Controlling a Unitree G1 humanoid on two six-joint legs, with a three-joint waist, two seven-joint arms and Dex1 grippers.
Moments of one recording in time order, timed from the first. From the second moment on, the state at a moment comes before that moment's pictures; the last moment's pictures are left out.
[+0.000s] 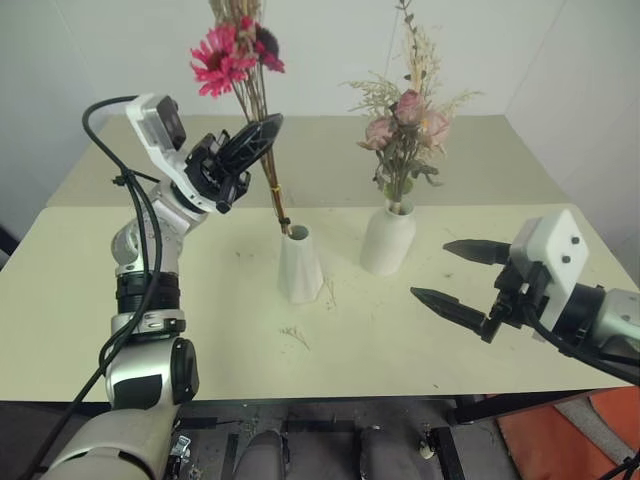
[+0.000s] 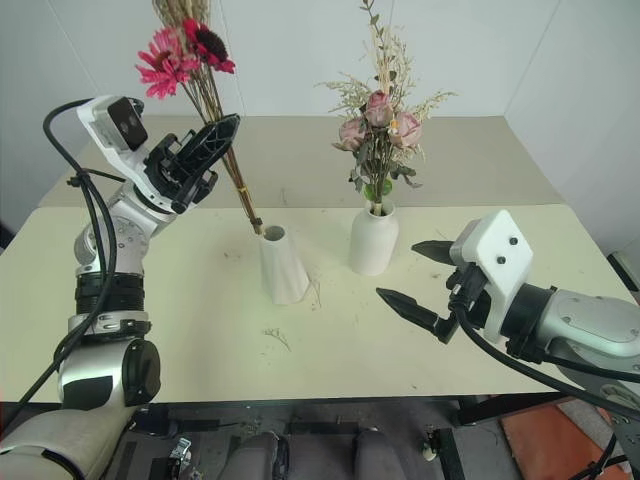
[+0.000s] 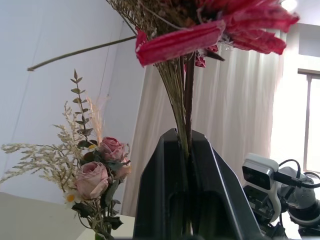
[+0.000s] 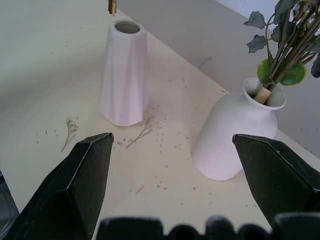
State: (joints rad) left arm -0.95 0.37 0.30 0.44 -0.85 0.48 -1.33; right arm -0.13 -0.96 -0.43 -0.85 0.92 0.92 0.51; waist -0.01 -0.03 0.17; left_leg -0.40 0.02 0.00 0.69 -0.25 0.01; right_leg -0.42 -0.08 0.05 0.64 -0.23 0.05
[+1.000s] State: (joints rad) left arm -0.92 0.31 0.22 0.57 -0.68 0.33 -1.44; right arm -0.07 -0.97 -0.43 -0.87 0.84 0.91 0.50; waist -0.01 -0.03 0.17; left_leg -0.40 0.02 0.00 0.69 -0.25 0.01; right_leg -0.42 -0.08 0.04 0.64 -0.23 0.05
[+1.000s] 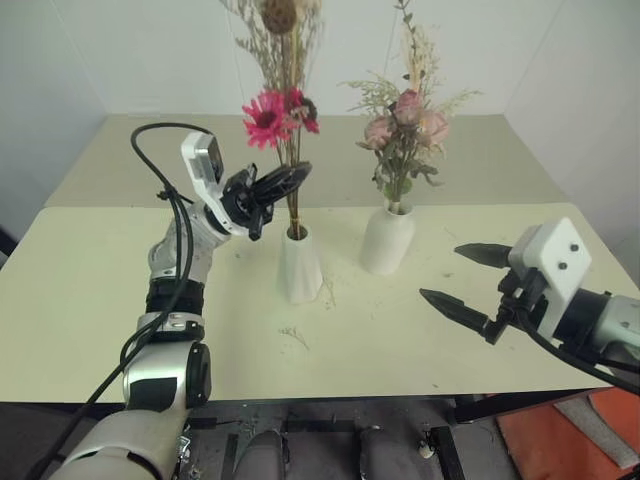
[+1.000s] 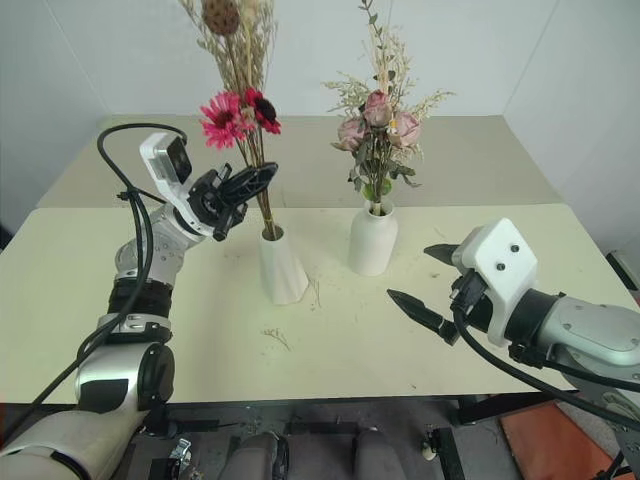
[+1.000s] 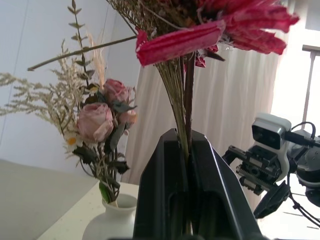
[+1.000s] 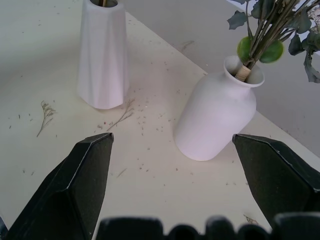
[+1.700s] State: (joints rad) left arm -0.81 0.34 0.17 0.44 -0.62 0.27 -1.40; right arm -0.08 -0.94 -0.33 -0.85 0.71 0.85 0.50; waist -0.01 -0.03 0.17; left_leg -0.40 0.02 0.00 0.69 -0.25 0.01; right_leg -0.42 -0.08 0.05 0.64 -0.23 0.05
